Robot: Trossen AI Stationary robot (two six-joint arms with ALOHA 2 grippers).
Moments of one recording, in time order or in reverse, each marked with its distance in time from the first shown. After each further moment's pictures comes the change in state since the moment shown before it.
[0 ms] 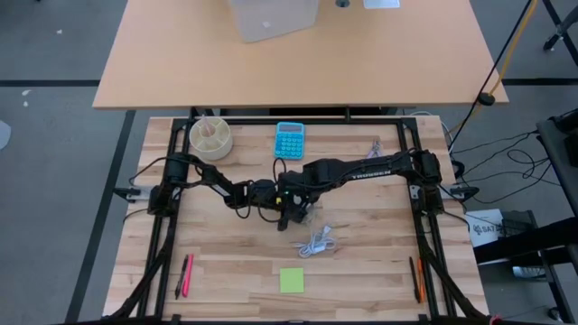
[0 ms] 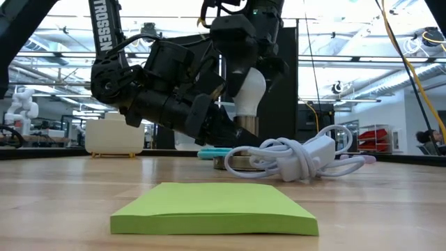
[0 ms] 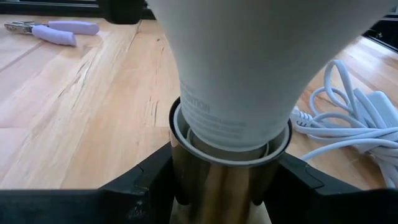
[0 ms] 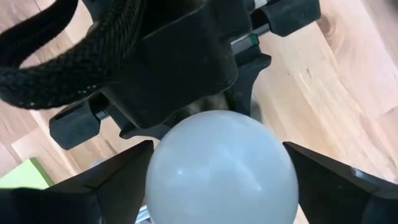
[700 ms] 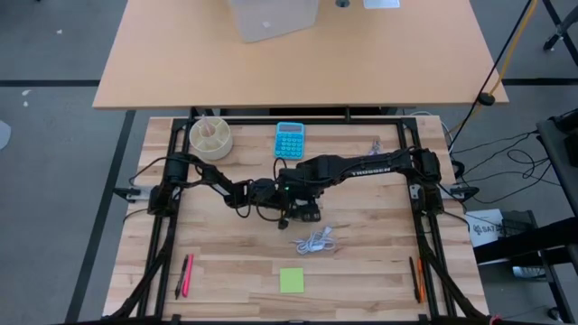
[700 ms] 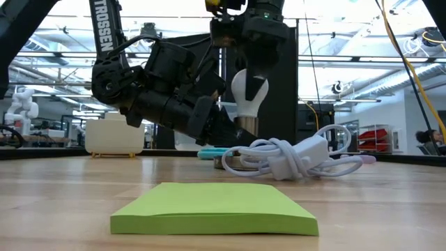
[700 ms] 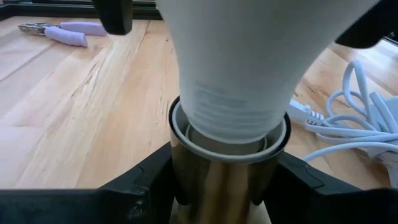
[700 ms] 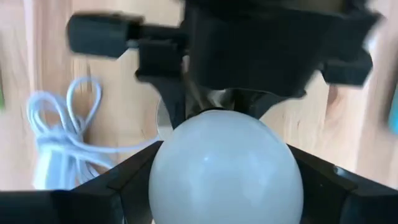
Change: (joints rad) left arm 0.002 0.000 0.000 0.000 -0.012 0.004; right arm -0.032 0.000 0.000 -0.036 -0.020 -0.656
